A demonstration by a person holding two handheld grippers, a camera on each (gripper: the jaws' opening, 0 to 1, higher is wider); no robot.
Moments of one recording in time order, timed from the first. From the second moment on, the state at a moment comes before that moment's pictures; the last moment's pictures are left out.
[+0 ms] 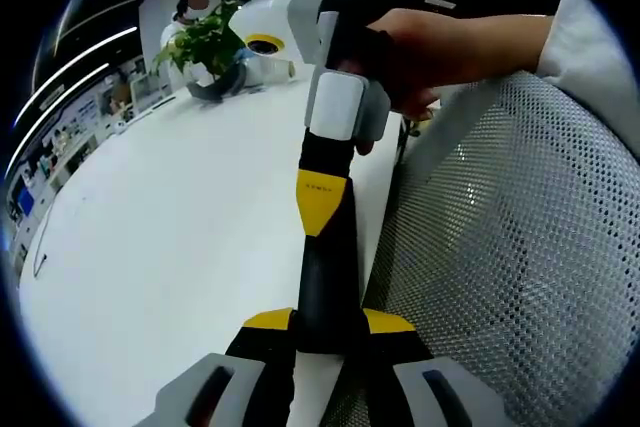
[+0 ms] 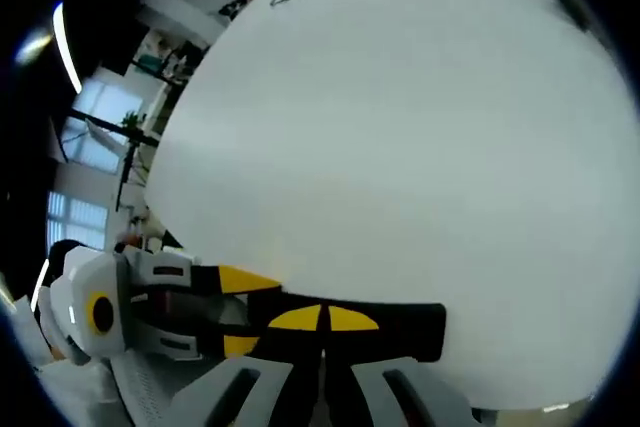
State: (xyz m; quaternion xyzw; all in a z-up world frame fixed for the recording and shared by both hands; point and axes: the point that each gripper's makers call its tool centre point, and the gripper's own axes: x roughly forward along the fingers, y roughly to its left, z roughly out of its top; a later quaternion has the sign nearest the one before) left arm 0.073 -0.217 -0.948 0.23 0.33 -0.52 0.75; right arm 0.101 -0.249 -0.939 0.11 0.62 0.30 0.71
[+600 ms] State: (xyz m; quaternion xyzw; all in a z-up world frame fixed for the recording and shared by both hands) left arm 0.073 -0.217 -0.949 0.24 0.33 -0.52 0.75; right arm 0.104 -0.248 -0.942 0.07 0.62 0.30 0.73
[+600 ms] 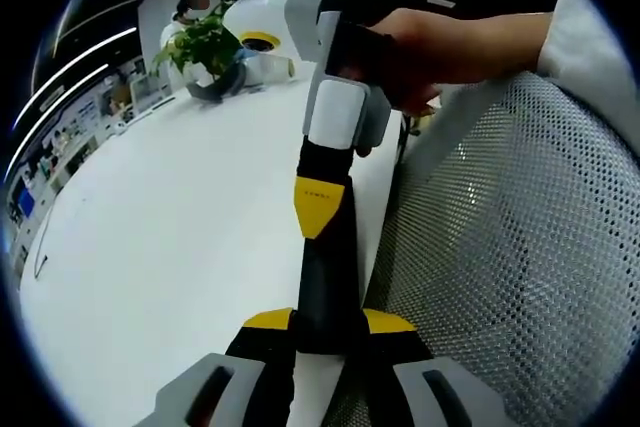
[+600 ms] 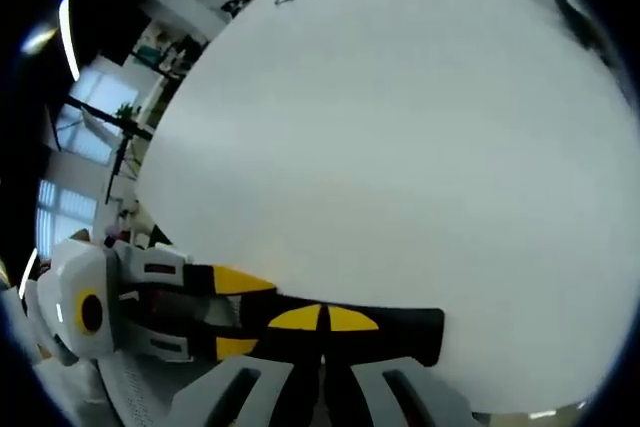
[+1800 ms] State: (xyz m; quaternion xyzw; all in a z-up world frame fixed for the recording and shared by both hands) left arm 0.076 -0.215 -0.948 0.23 0.34 -0.52 0.75; right arm 0.100 -0.256 -0.933 0.12 0.63 0.29 0.71
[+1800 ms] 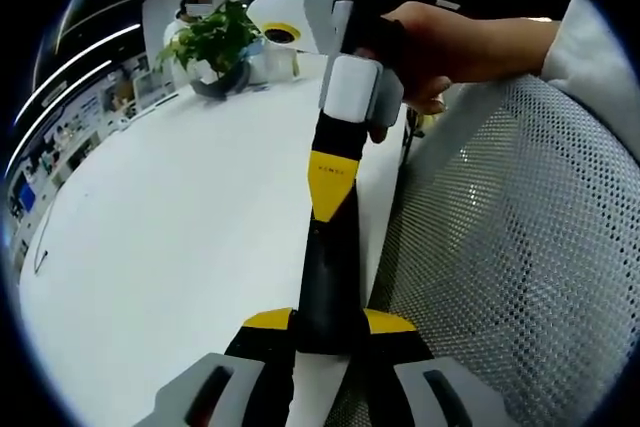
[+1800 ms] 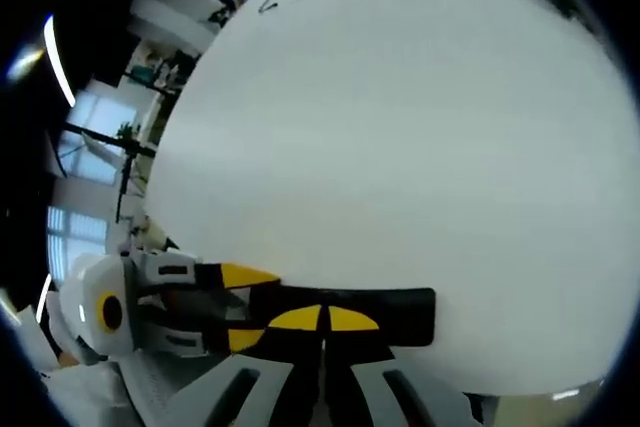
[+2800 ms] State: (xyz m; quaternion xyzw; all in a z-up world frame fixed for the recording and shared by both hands) left arm 0.076 -0.215 -0.948 0.22 0.32 -0.53 0.75; right arm 0.095 -0.253 -0.941 0.09 0.65 0.29 0.70
